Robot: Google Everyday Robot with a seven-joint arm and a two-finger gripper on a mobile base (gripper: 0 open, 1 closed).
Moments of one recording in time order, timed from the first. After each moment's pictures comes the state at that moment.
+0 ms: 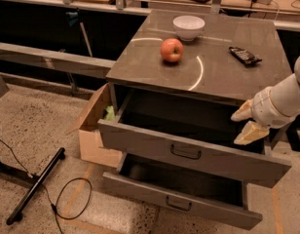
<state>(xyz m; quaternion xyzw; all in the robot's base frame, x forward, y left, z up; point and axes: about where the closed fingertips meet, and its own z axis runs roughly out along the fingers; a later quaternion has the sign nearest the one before) 0.530 -0.269 0.766 -0.66 0.72 0.01 0.22</state>
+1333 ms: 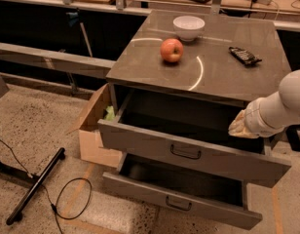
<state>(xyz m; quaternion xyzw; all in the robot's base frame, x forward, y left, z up) 0.548 -0.271 0.733 -0.64 0.73 -0.05 0.23</state>
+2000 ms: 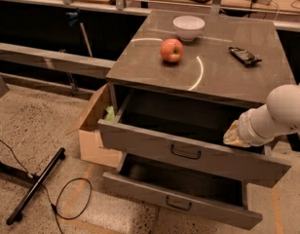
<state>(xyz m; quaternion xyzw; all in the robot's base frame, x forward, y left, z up) 0.546 -0.266 0.692 -0.64 0.74 -0.04 0.22</state>
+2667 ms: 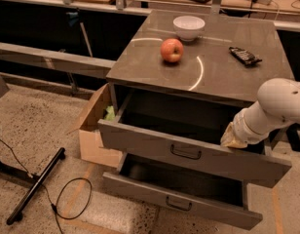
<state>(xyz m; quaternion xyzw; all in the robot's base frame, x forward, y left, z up) 0.546 -0.262 0.673 -0.65 0.74 0.00 0.17</state>
